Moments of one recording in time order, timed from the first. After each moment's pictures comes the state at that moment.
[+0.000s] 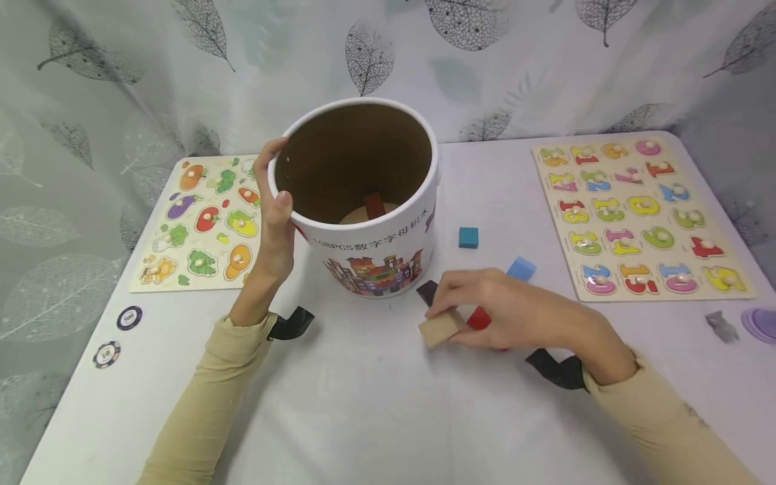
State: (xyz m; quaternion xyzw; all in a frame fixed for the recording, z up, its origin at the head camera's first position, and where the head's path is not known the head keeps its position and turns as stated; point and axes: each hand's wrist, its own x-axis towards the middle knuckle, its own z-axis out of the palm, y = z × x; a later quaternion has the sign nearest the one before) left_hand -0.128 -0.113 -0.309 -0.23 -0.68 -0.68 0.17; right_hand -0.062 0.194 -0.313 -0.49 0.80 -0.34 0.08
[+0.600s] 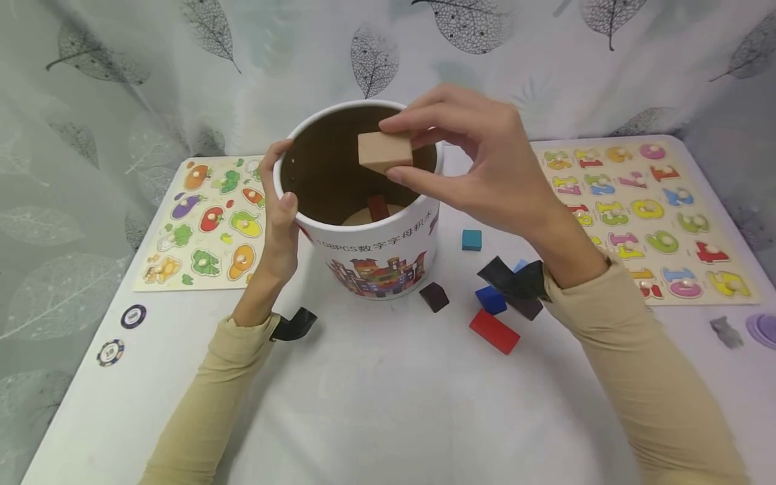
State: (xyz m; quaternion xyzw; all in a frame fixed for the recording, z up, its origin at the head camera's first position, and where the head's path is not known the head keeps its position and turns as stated) left_hand -0.127 -0.116 -0.310 -0.22 -0.69 -0.67 0.17; right_hand -0.124 0.140 -0.210 -0.43 0.71 -0.54 -0.16
